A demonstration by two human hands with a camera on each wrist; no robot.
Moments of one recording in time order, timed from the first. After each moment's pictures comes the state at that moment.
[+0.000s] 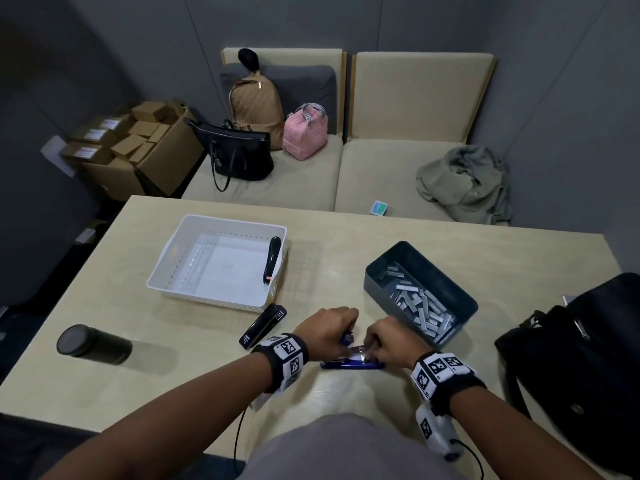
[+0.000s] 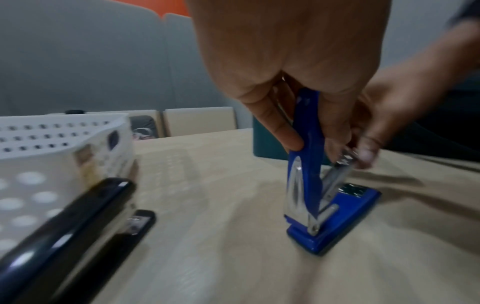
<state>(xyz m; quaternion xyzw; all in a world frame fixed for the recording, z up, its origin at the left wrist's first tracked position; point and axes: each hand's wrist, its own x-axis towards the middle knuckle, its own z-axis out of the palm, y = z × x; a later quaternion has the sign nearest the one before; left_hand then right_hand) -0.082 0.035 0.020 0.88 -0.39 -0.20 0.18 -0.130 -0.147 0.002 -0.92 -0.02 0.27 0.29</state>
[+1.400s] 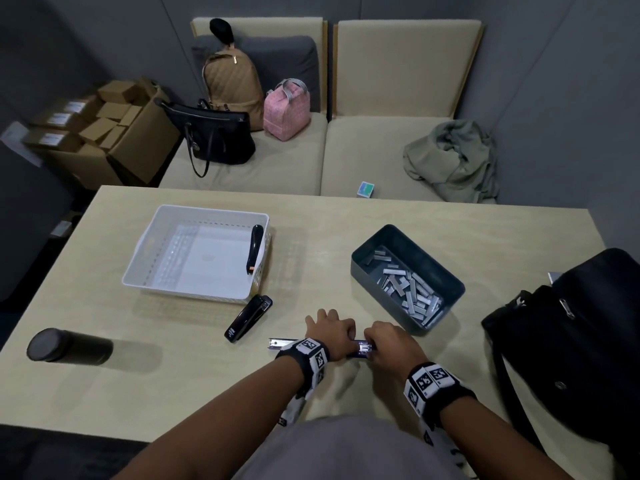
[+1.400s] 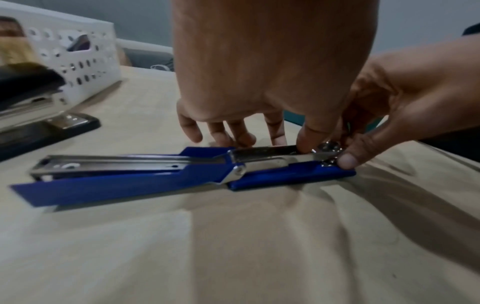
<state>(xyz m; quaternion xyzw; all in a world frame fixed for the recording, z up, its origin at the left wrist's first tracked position) -0.107 -0.007 -0.039 0.92 -0.21 -0.33 0.05 -0.163 -0.155 -0.031 -0.96 -0.01 0.23 0.16</state>
